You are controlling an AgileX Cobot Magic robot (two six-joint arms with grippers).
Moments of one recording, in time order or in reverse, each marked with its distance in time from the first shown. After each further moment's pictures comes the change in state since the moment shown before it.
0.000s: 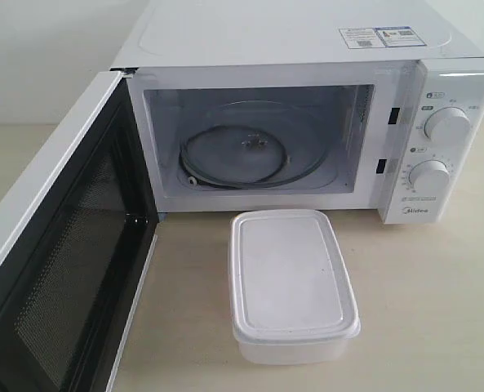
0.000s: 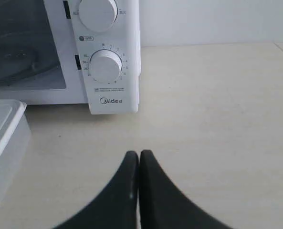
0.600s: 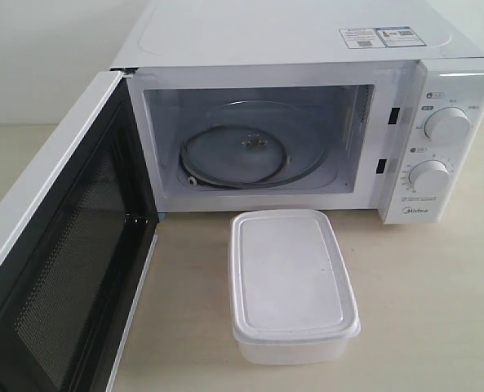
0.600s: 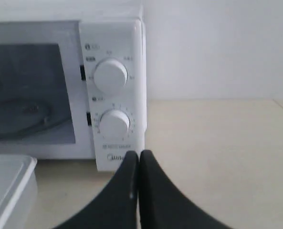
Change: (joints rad) left arm 0.000 0.000 0.000 0.000 0.000 0.000; right arm 0.000 0.000 0.000 -0.010 -0.189 -0.004
